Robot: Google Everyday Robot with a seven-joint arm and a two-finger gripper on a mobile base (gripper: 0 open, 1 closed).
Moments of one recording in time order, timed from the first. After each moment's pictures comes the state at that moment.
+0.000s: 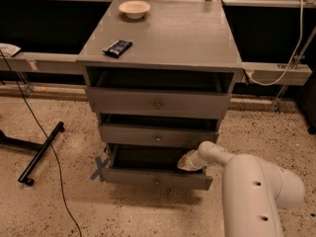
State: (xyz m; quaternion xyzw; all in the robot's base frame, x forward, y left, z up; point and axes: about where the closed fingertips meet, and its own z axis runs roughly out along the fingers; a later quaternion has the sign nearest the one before) arm 0.706 -0.134 0.235 -0.63 0.73 0.08 0.27
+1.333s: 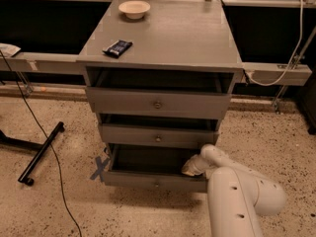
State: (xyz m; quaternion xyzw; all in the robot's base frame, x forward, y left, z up) arm 0.710 -0.160 0.166 -0.61 0.76 0.11 0.22
